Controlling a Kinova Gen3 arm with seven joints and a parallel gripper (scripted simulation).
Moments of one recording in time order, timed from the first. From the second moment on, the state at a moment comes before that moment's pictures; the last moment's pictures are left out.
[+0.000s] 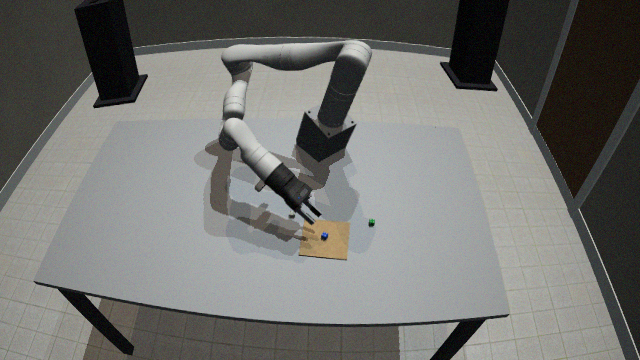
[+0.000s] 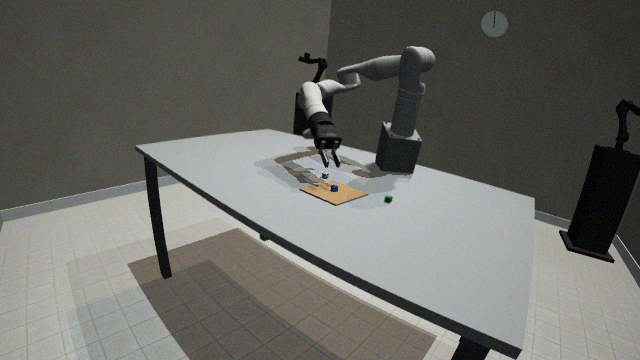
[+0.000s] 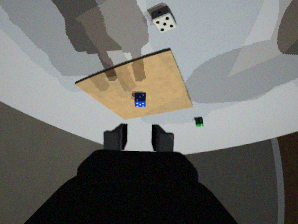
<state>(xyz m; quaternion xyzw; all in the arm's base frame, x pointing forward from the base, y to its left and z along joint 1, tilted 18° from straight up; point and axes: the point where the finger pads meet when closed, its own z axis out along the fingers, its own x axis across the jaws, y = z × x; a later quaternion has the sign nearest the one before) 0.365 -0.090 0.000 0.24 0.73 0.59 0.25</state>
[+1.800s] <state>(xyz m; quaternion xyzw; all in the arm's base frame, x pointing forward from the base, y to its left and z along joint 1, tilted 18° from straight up) 0.367 -0.086 0.048 0.31 0.83 0.42 0.19</state>
